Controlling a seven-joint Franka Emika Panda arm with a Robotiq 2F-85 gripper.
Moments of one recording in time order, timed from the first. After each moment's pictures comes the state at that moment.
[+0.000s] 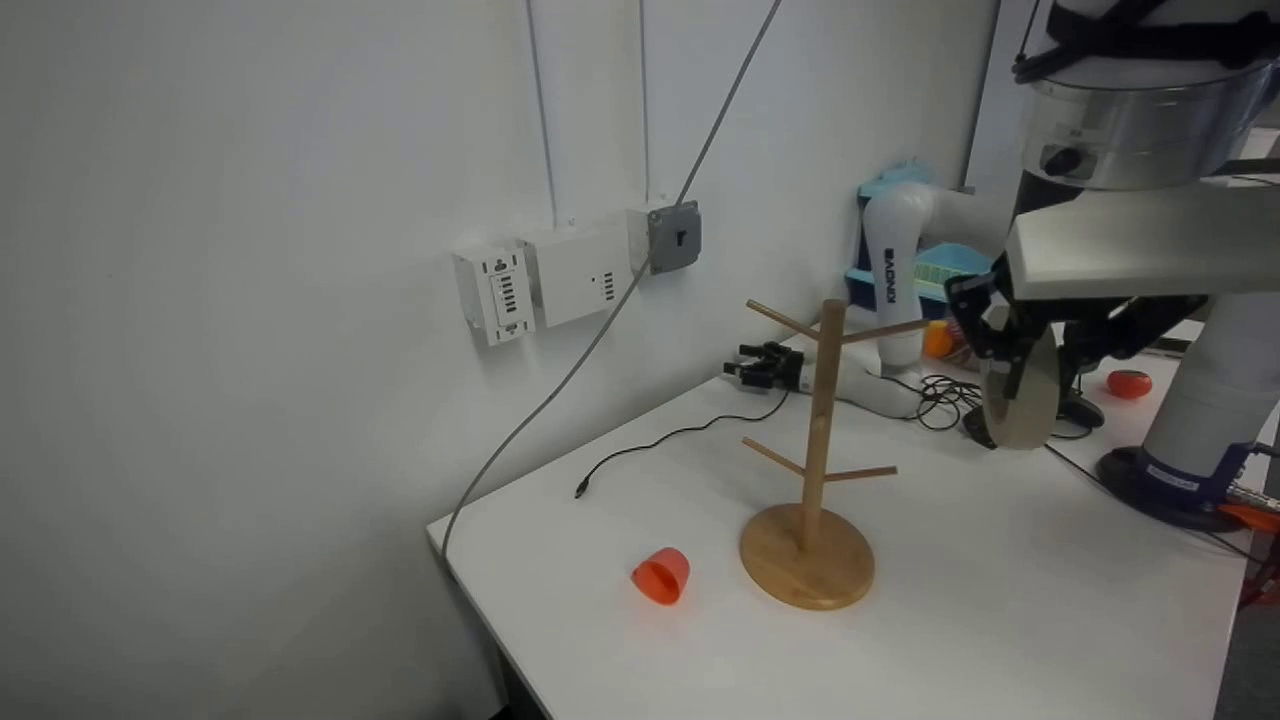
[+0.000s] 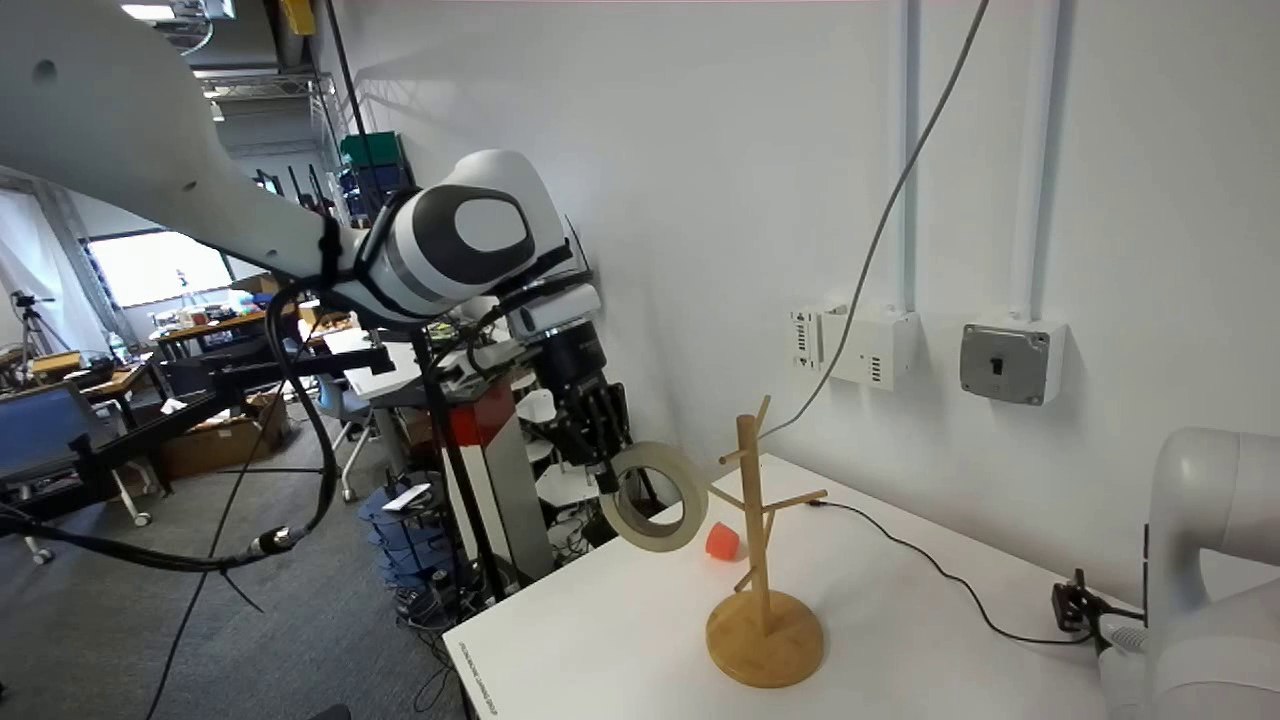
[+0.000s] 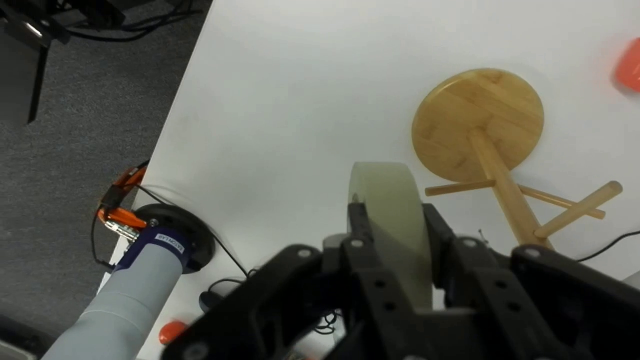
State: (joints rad) arm 0.13 -0.05 0.07 -2.18 -0.34 2.13 1.37
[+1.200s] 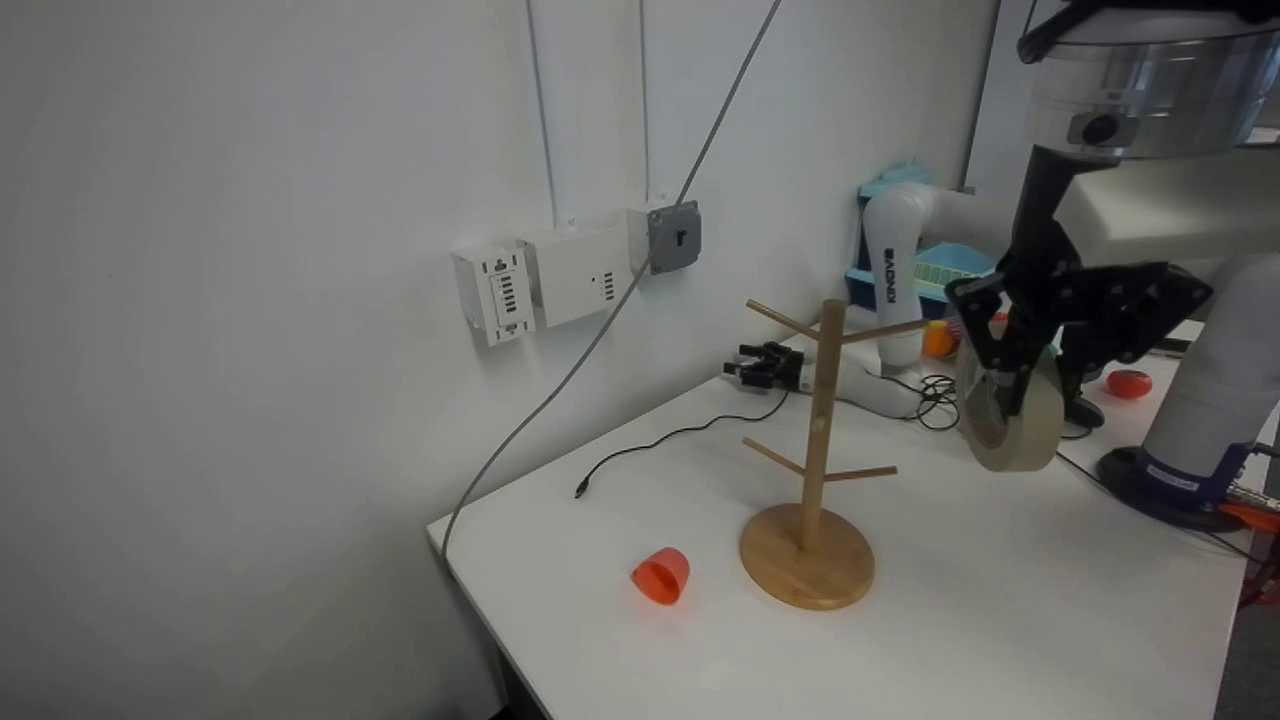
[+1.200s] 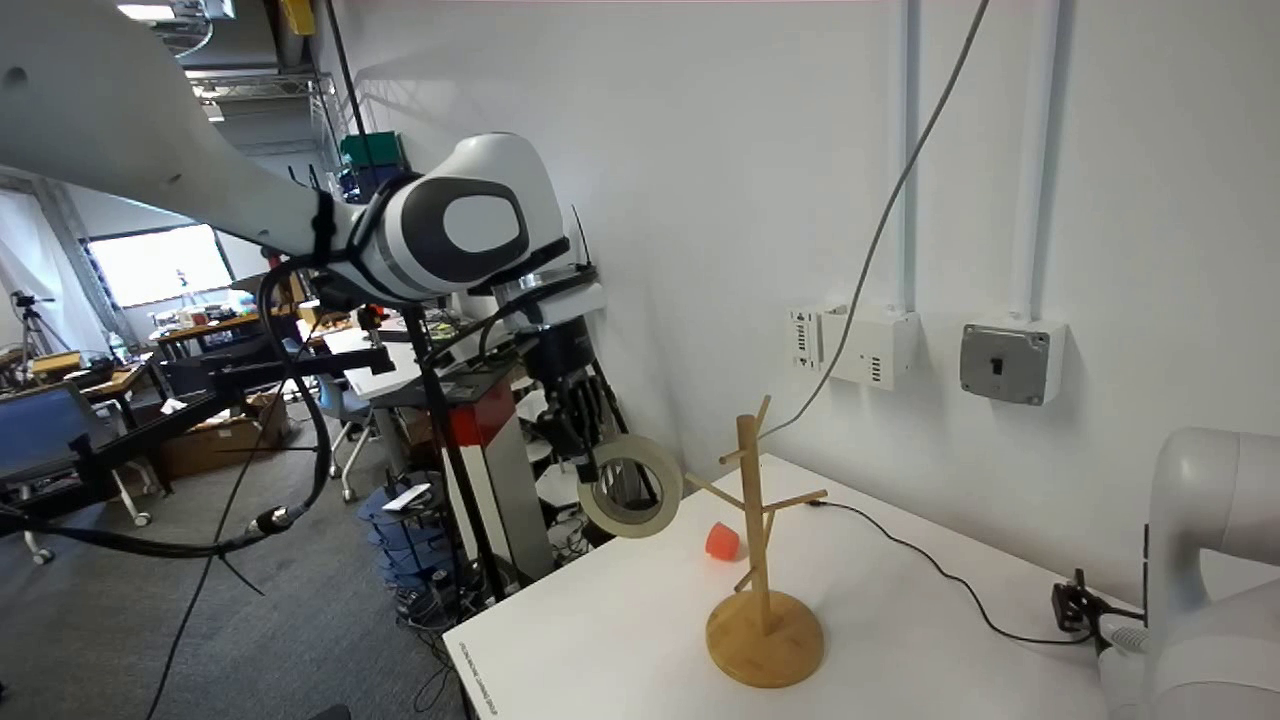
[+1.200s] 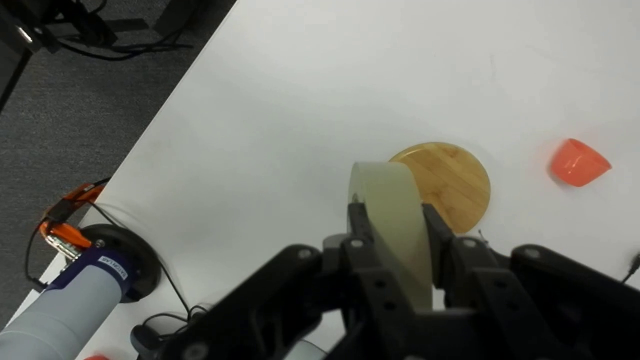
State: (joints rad) arm 0.13 -0.07 0.07 -2.18 -0.17 2.13 1.10
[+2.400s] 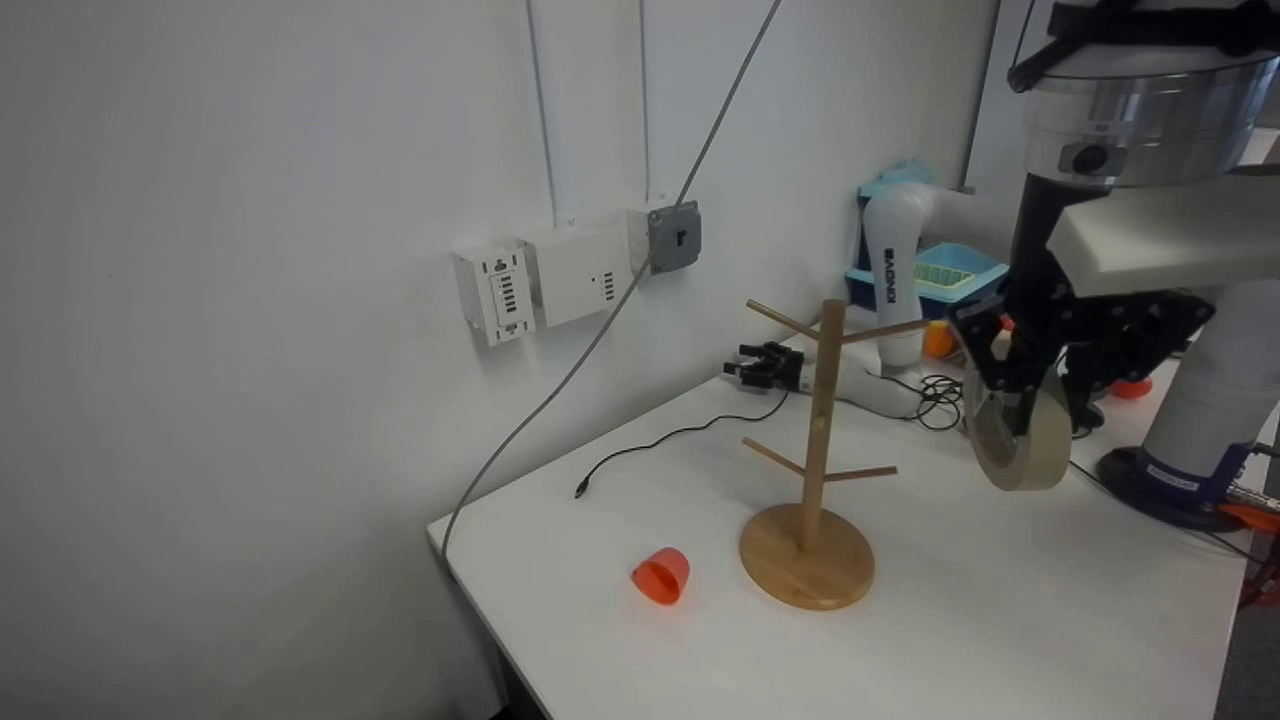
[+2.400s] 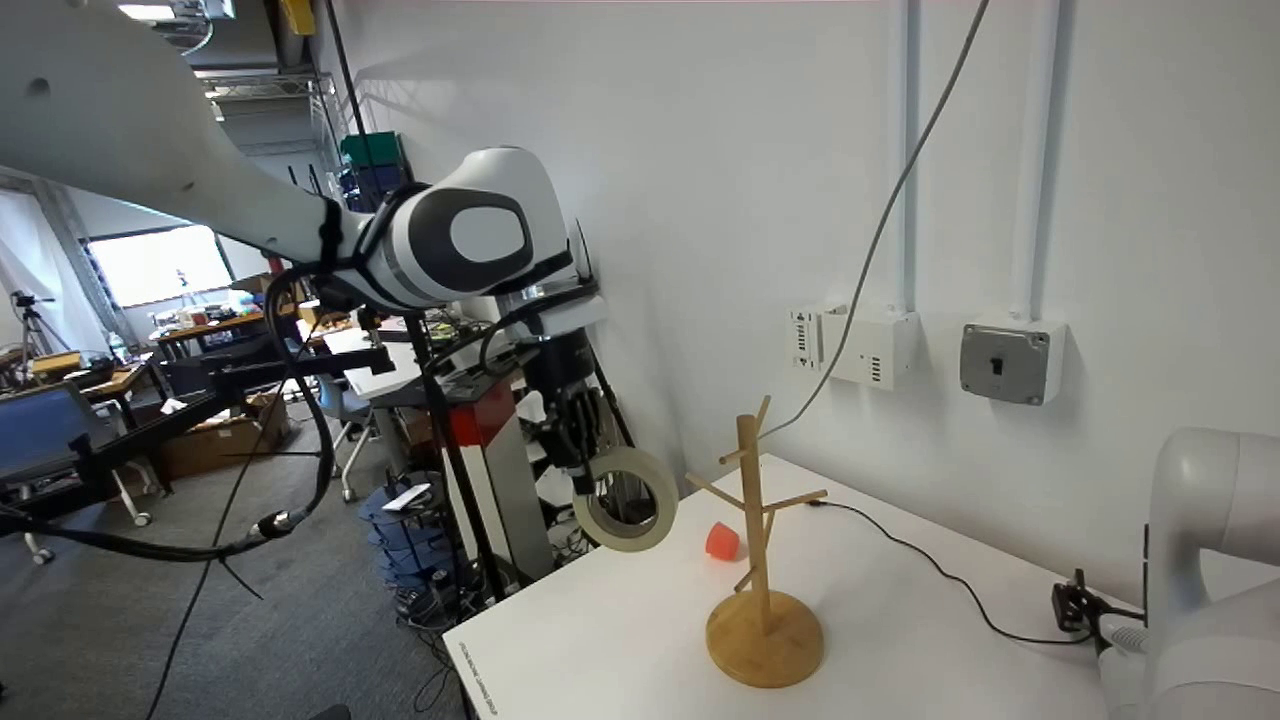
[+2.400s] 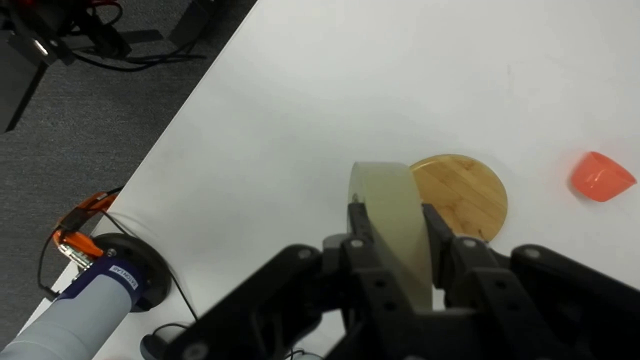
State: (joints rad) arm 0.13 -0.05 0.07 -2.18 -0.18 2.11 1.11
